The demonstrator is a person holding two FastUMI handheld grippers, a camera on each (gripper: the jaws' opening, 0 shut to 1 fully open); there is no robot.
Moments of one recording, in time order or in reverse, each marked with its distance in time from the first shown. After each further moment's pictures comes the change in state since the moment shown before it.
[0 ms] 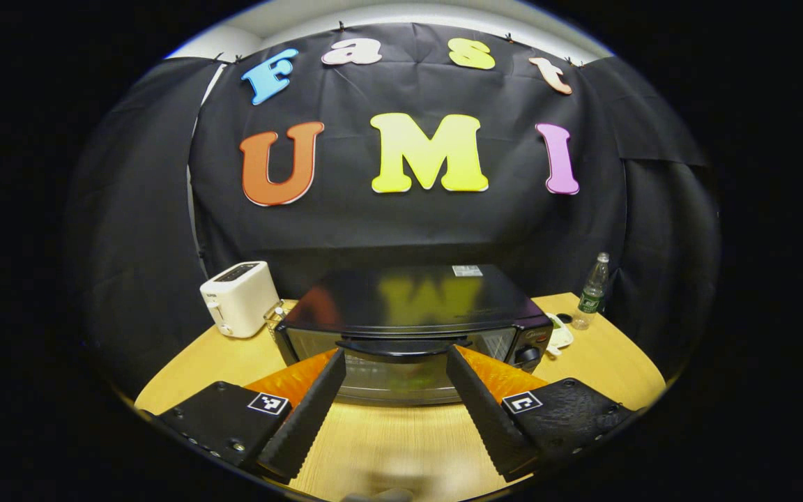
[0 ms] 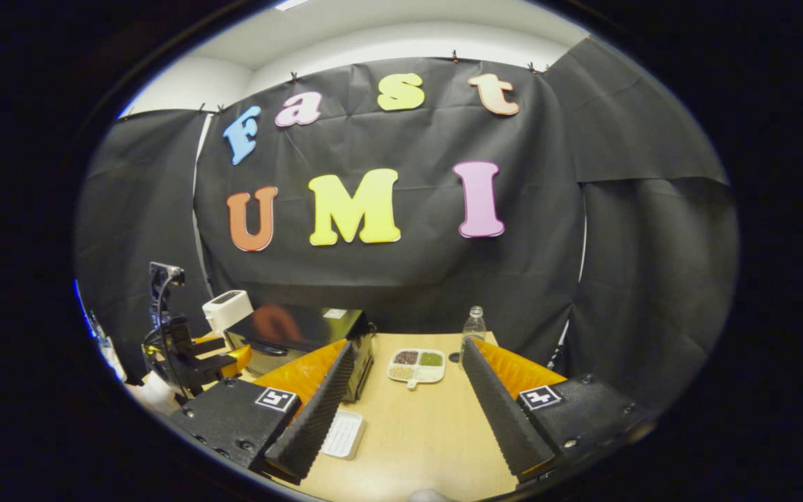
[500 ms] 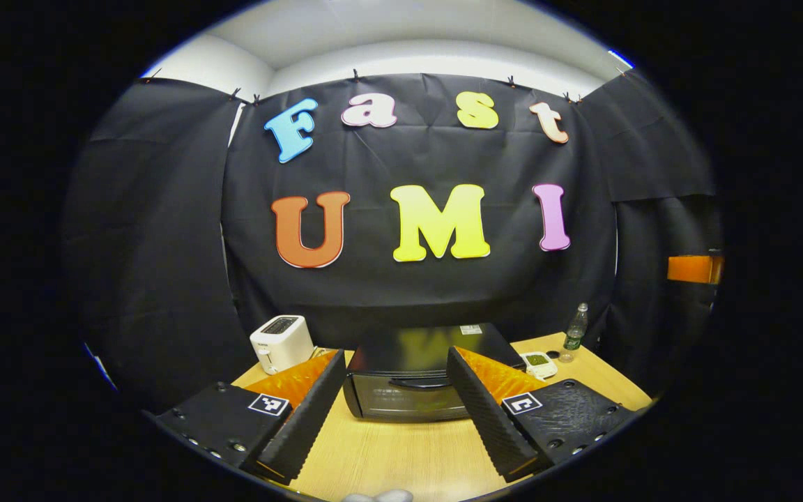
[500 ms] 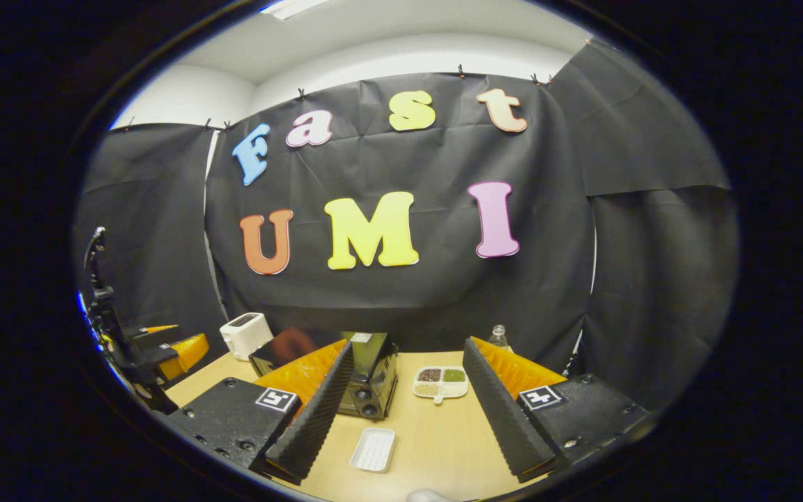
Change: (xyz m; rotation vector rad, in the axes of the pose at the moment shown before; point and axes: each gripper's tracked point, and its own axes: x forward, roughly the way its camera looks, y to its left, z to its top) left arm -0.120 0.044 0.100 0.013 -0.185 0.030; right arm -0.014 0.049 0.041 0.028 -0.089 0.023
